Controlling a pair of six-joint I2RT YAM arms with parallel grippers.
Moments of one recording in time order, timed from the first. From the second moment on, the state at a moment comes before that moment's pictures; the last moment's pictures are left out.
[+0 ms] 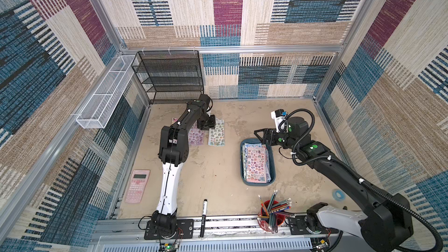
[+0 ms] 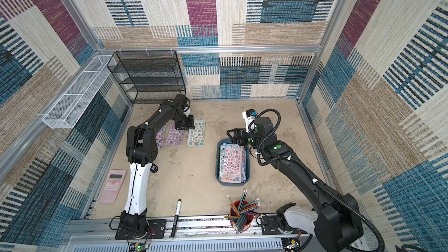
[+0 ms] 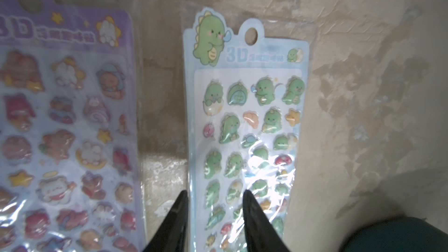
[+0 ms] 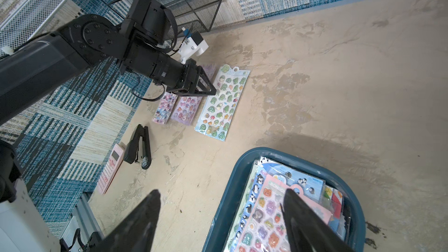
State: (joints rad) left arm -0.26 2.37 2.12 -1.04 0.19 -0.31; right arm 0.41 1.18 0.90 -0.20 -0.31 0.44
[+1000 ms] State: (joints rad) left arm -0.58 1.71 1.39 -0.74 0.20 -0.53; right arm 0.60 1.30 0.88 -0.55 0.05 0.40
